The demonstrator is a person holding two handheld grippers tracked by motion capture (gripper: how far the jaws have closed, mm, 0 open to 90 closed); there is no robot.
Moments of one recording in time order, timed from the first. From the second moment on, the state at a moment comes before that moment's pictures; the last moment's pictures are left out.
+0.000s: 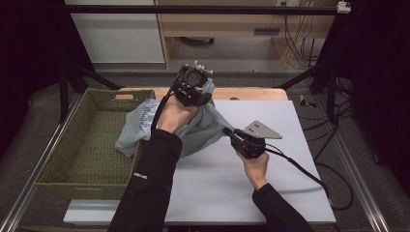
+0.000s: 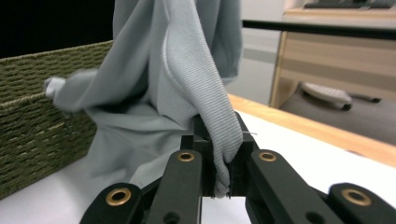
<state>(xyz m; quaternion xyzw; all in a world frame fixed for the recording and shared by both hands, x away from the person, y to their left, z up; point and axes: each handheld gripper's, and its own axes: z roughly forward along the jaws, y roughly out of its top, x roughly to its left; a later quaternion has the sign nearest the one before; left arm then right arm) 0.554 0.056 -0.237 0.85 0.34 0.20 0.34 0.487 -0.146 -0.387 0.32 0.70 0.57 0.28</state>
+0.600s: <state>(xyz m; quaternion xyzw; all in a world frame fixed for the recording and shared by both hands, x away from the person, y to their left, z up) 0.544 0.026 -0.231 0.86 0.32 0.19 0.35 0.468 -0.199 -0.350 0.35 0.66 0.57 0.34</state>
